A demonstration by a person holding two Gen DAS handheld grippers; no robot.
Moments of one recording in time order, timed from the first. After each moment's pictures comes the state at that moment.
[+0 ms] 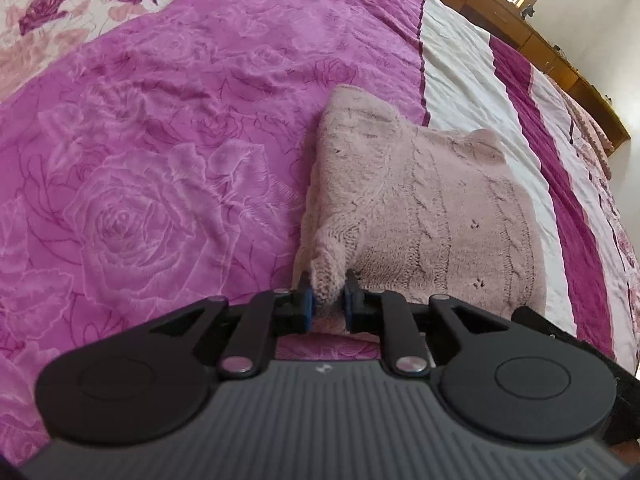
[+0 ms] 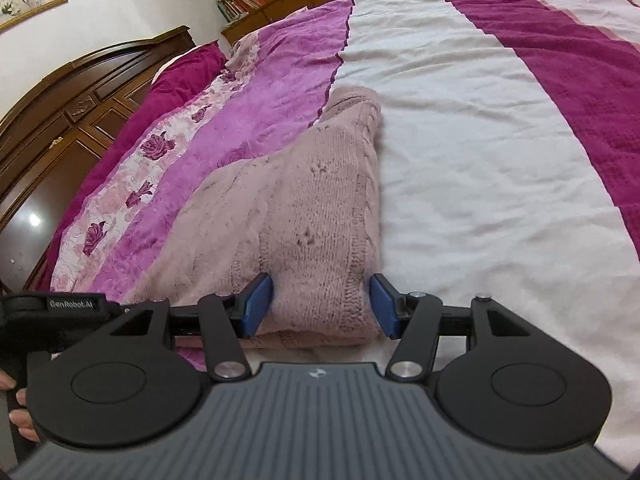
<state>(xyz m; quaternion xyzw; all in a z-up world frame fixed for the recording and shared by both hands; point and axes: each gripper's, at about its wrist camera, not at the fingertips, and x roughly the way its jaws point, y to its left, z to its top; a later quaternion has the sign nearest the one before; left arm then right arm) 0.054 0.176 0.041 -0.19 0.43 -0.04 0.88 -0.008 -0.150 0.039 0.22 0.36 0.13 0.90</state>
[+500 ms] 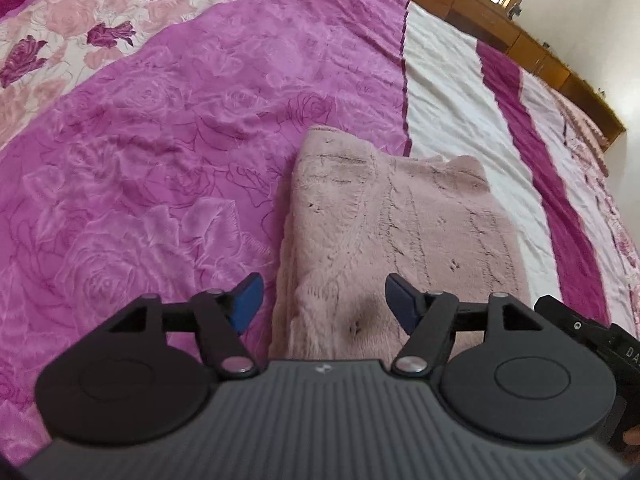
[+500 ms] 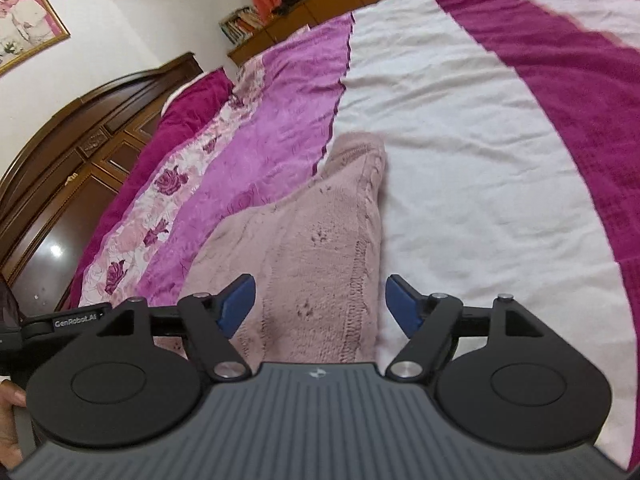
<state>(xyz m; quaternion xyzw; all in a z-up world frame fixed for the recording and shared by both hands) 0.083 0.162 0.063 -0.16 0.42 -0.04 0.89 0.027 -0.180 0.058 0.26 0.34 0.14 0.89</state>
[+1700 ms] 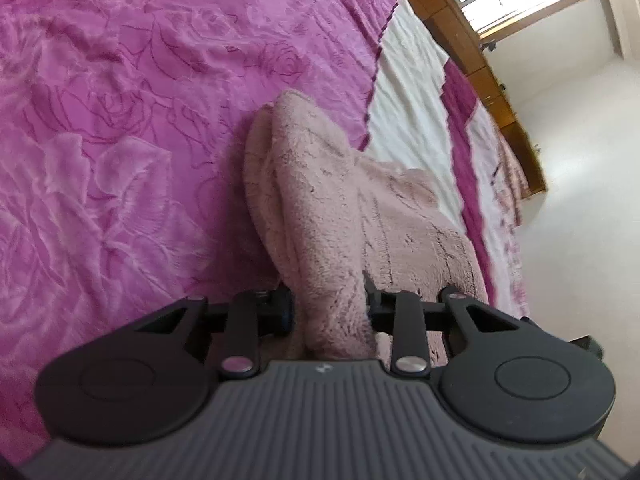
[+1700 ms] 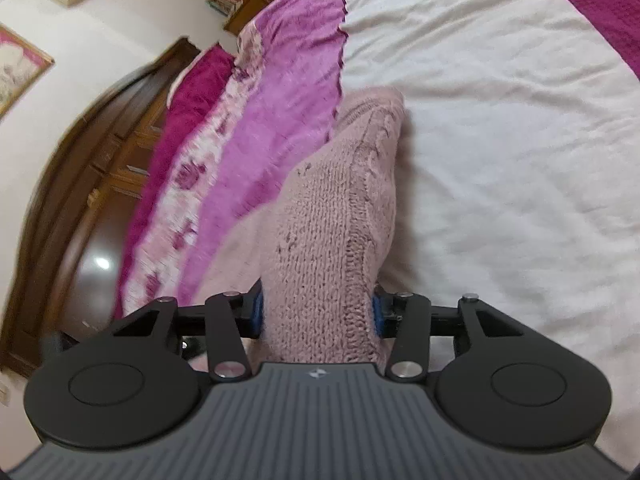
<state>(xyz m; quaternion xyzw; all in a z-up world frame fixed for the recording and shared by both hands) 0.116 0.191 0.022 -0.37 0.43 -0.15 0.81 0.102 -0.179 0.035 0.37 0.40 0.19 0.82</state>
